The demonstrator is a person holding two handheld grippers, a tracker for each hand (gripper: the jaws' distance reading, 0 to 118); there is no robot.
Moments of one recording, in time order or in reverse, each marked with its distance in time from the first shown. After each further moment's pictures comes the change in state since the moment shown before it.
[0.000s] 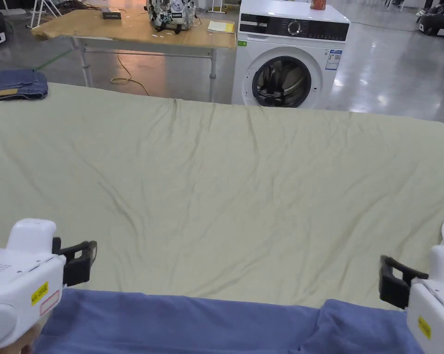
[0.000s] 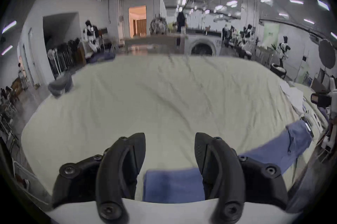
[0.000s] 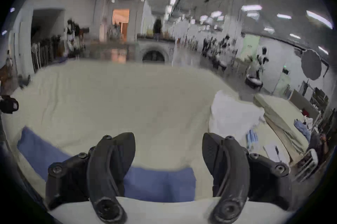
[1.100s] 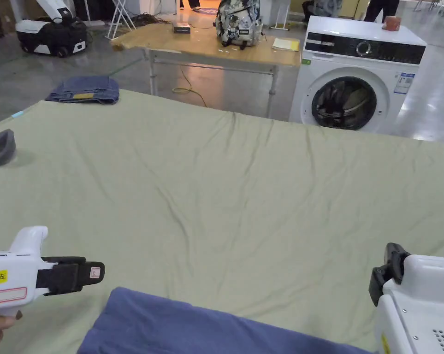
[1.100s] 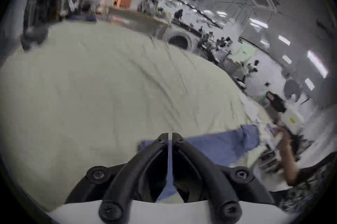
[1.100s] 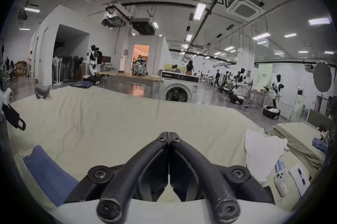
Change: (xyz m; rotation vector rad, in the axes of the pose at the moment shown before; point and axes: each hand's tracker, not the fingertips) left arm -0.206 -0.027 -0.034 -0.285 -0.512 0.338; right arm -0.107 0.020 0.000 0.223 0.155 0.061
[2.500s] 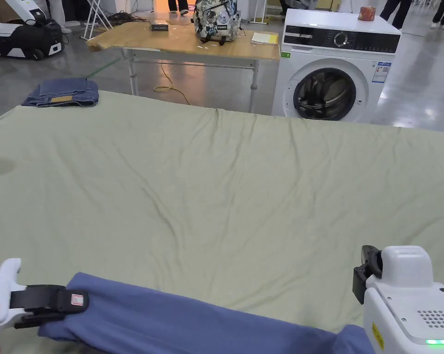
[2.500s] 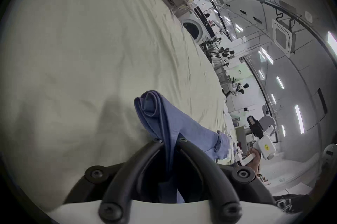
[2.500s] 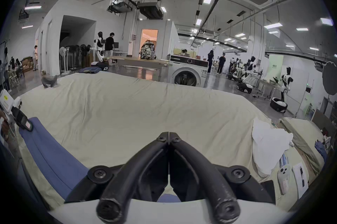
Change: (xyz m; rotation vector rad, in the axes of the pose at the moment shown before) left arm -0.034 -0.027 -0.007 -0.073 -0.092 0.377; right arm 0.007 -0.007 -0.002 -0.135 0.075 0.014
